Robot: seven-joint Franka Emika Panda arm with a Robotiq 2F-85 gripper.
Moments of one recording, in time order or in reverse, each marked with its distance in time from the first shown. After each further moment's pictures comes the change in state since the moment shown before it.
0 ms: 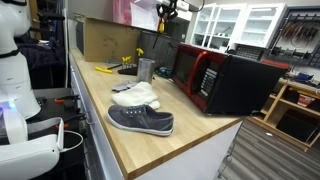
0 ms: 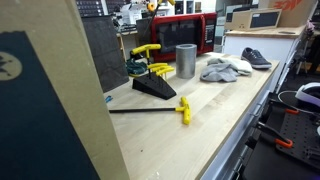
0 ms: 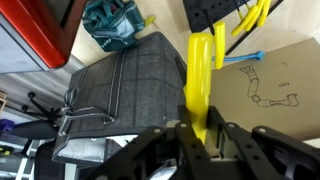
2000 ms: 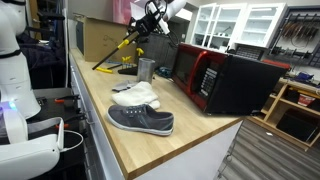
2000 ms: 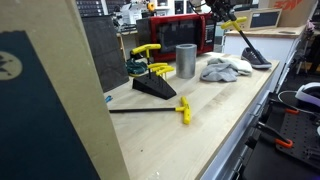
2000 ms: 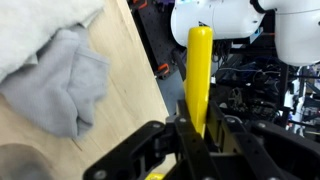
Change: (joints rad) arm 0.117 -0.009 -0.159 -0.221 -0.566 -0.686 0.011
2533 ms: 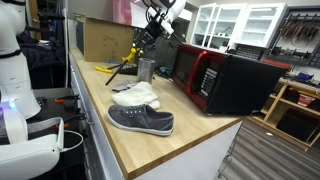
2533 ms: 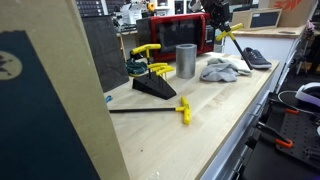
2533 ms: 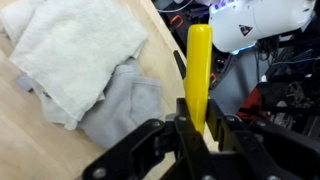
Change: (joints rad) arm 0.013 0.003 -0.008 -0.063 -0.121 0.205 0.203
